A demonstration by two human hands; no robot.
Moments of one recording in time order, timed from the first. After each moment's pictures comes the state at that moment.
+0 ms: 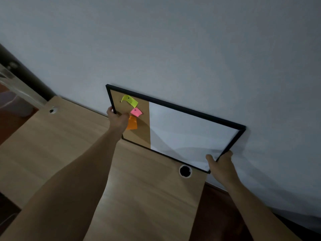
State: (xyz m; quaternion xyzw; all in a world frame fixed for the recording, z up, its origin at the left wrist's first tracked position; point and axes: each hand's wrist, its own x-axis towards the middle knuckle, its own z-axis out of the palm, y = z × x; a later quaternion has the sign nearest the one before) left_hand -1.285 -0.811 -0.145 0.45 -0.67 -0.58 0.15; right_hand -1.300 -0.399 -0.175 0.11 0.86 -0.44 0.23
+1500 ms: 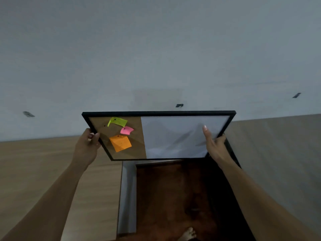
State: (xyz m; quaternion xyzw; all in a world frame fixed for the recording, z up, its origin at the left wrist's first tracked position) left_hand -1.047 -0.481 -0.063 0.09 -0.82 -0.56 0.08; right_hand -0.999 0.000 -0.028 0.23 0.74 -0.63 -0.05
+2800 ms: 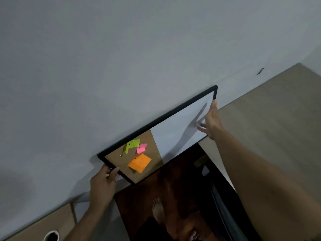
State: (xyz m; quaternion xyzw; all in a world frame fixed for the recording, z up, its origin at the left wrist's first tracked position) left_hand -1.307 -0.211 -0.158 -0.02 -0.90 -0.41 -0.10; right_hand -1.302 0.249 -0.101 0.46 0.55 -0.69 -0.08
